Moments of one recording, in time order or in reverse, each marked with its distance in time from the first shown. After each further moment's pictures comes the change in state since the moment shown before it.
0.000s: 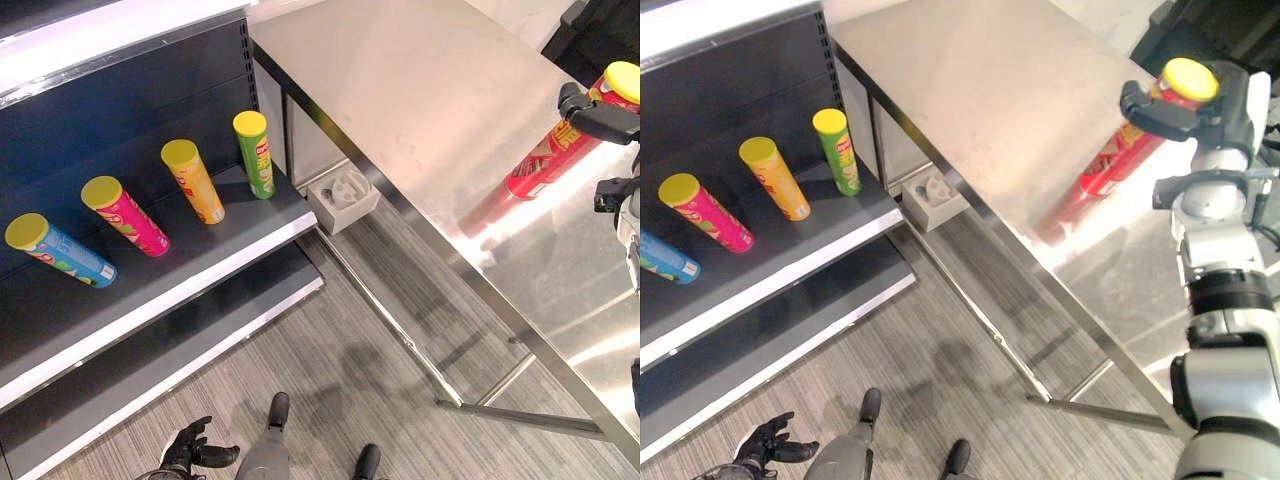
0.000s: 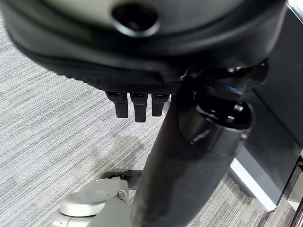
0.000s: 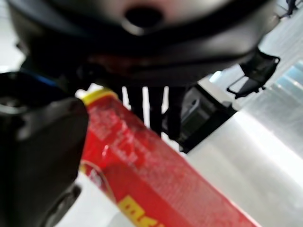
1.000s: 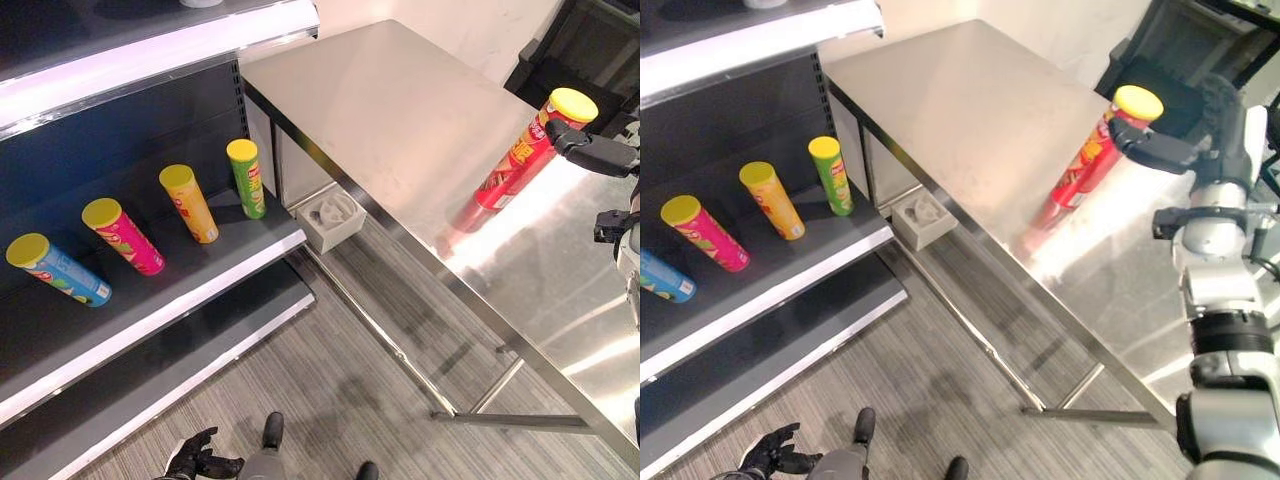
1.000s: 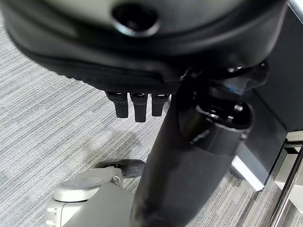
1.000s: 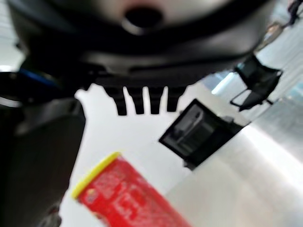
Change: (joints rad) left arm 0.008 -0.018 -0.001 0.033 0.037 0.001 -0.028; right arm 0.197 0.000 -0.115 -0.112 -0.042 -0.013 0.002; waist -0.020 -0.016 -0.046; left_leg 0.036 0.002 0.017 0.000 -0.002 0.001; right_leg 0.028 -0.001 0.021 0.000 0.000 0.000
